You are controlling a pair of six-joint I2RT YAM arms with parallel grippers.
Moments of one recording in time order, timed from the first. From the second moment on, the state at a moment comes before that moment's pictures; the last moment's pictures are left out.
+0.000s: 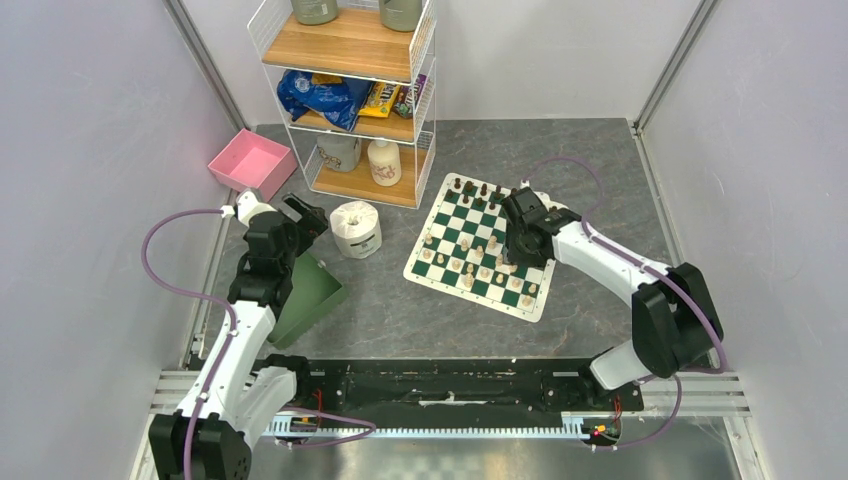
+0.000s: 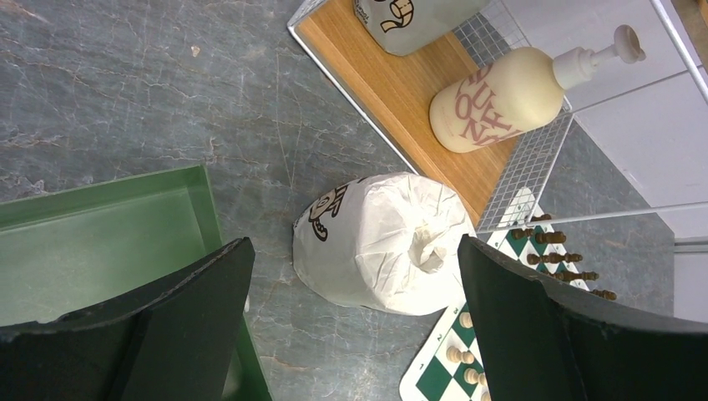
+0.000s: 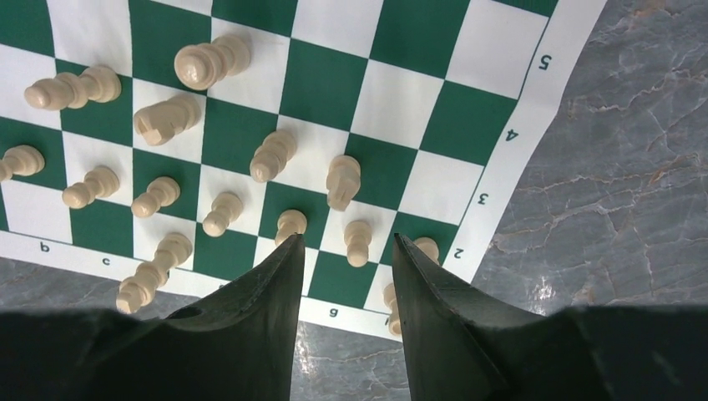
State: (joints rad) left arm -0.08 0.85 0.61 -0.17 -0.21 -0.72; right arm 0.50 1.48 0.99 -0.66 0.24 0.57
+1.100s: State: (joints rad) left arm -0.08 0.86 0.61 -0.17 -0.21 -0.72; right arm 0.47 1.64 1.03 -0.61 0.21 0.55
